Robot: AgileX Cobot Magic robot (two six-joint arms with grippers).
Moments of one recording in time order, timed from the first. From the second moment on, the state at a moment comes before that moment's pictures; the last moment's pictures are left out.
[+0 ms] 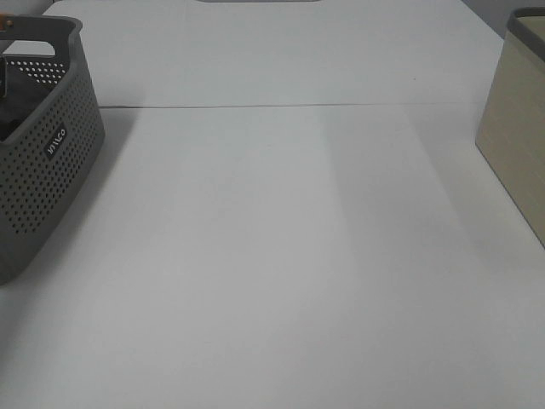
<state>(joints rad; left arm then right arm) 0.06 2.08 -1.62 0.41 1.04 1.05 -0.03 0.00 -0.50 0.05 1.06 -0.16</state>
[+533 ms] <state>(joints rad) 0.06 2.06 -1.62 0.41 1.02 0.98 -0.03 0.00 -0.50 0.05 1.06 -0.16</state>
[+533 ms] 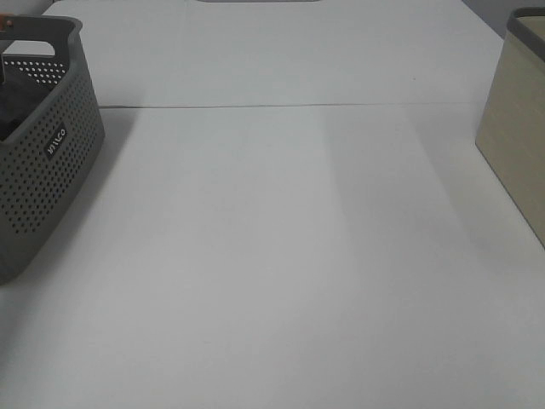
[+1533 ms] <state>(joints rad) -0.13 1.67 -1.76 0.39 1.21 0.93 -0.03 0.00 -0.50 0.05 1.06 -0.16</state>
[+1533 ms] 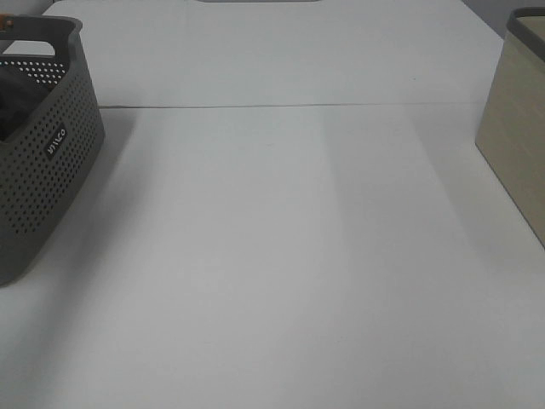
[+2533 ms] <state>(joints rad) -0.79 1.55 -1.98 0.39 1.13 0.85 -0.03 0.28 -0.52 0.42 0.84 -0.46</state>
